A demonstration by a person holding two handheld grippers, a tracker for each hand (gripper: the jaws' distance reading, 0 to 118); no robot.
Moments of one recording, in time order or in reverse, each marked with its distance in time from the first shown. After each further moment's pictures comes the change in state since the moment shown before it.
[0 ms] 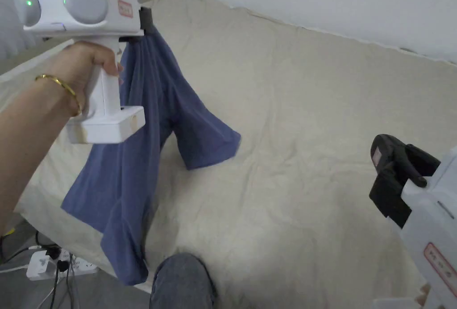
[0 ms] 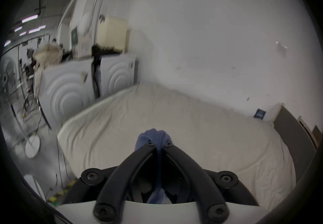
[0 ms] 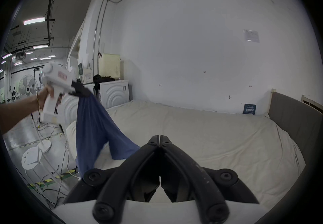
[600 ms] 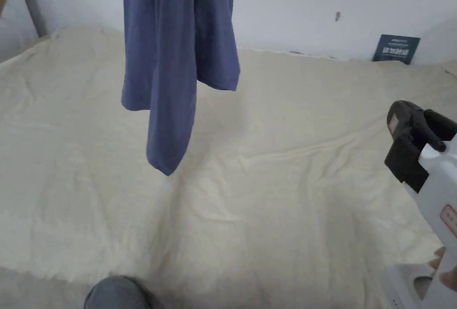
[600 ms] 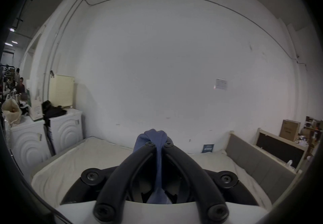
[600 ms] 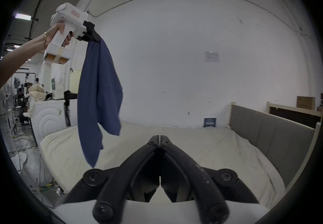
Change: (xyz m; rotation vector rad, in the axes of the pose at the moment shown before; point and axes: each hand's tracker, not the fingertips) left arm 0.226 0.186 0.121 0.319 -0.412 -0.078; right arm 0.070 0.022 0.114 0.149 -0.335 -0.019
